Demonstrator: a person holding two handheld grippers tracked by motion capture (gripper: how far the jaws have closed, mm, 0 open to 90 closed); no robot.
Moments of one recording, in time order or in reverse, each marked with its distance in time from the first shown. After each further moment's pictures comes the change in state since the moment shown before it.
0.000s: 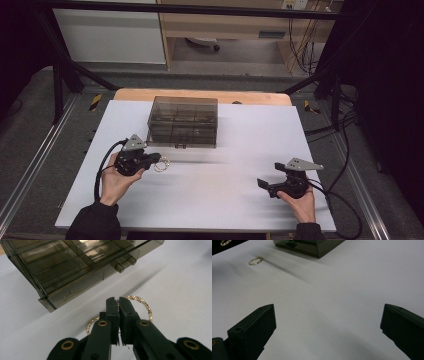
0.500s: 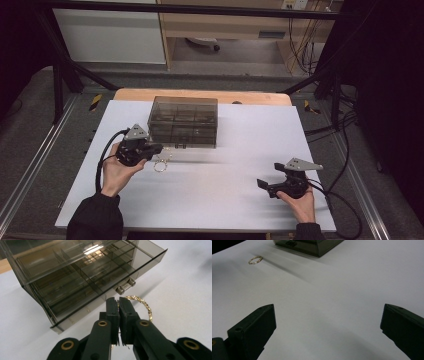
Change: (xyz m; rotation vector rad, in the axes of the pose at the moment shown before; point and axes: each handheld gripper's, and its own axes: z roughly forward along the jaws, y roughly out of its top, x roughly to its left) left arm 0.002 0.031 -0.005 -0.011 0.005 0.015; right arm 0.000 0.000 0.001 0.004 0.000 -0.003
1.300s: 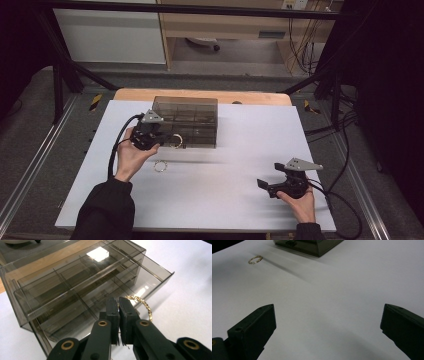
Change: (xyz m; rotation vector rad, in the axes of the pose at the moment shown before) left arm -0.001 0.044 0.026 0.016 0.028 0.012; right arm 0.000 0.000 0.000 0.001 -0.001 -0.002
